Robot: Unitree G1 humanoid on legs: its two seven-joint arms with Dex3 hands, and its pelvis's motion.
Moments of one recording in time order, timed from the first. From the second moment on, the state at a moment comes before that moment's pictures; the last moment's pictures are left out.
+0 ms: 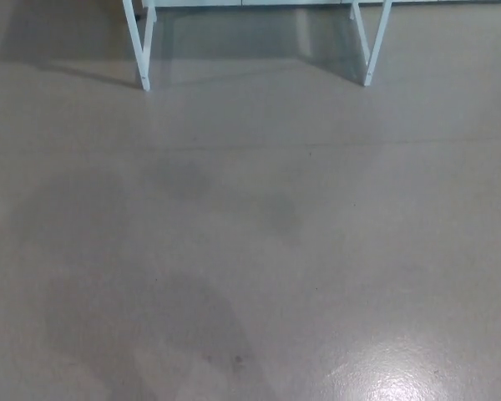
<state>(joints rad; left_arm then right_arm) -0.11 0.50 0.34 1.17 -0.07 -0.13 -0.22 -0.24 -0.41 -0.25 1.26 -0.02 -0.09 0.13</state>
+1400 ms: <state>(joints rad) 0.06 0.42 0.20 0.44 -0.11 -0.26 -0.32 -0.22 -0.41 -0.23 1.29 -0.01 -0.13 0.14</state>
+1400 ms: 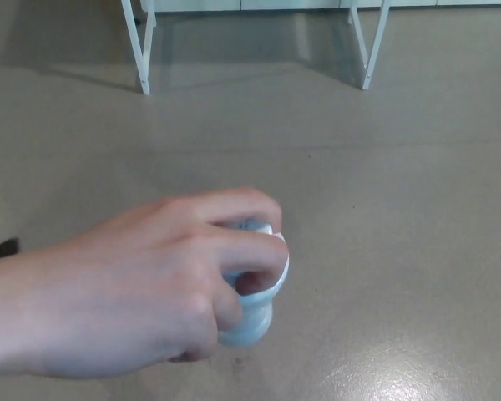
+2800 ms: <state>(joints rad) -0.03 0.35 -0.21 -0.20 -0.02 0.10 -0.37 -0.25 -0.41 -0.18 1.29 -0.03 -0.13 0.13</state>
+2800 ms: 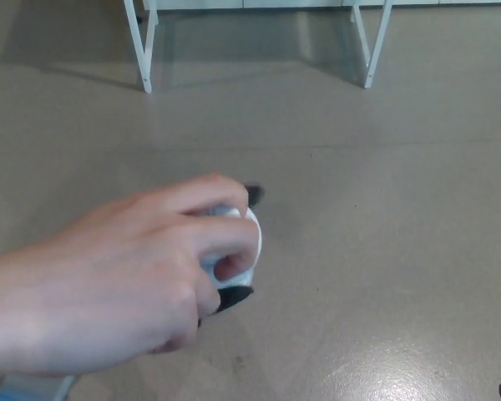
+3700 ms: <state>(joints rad) 0.00 0.26 -0.22 -0.19 0.16 0.10 -0.17 -0.26 -0.41 -0.15 1.29 -0.04 -0.14 0.13</state>
